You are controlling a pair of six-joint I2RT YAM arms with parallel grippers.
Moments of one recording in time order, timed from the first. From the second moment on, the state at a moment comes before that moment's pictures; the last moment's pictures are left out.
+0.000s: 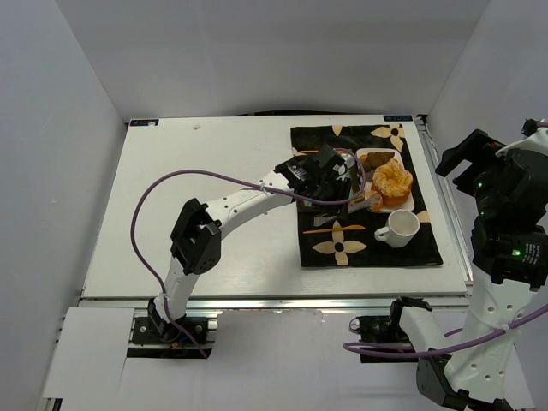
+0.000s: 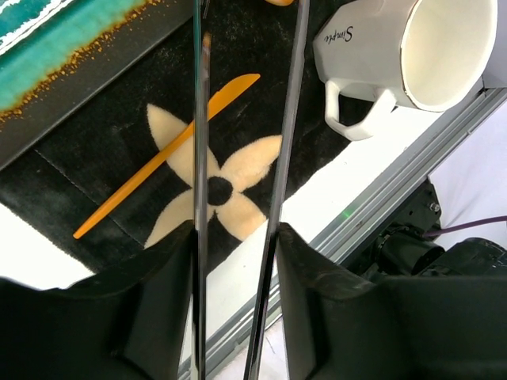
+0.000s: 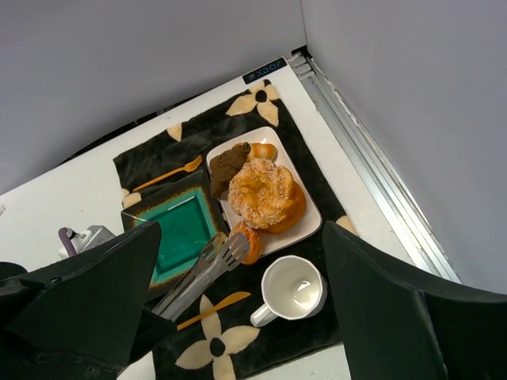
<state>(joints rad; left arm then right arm) -0.94 2.10 1.96 -0.71 0.19 -0.51 -0.18 0.89 1.58 -0.93 0.05 0.29</state>
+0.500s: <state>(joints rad) -0.94 2.10 1.96 -0.71 0.19 -0.52 -0.18 0.88 1.57 -0.93 0.05 0.29</state>
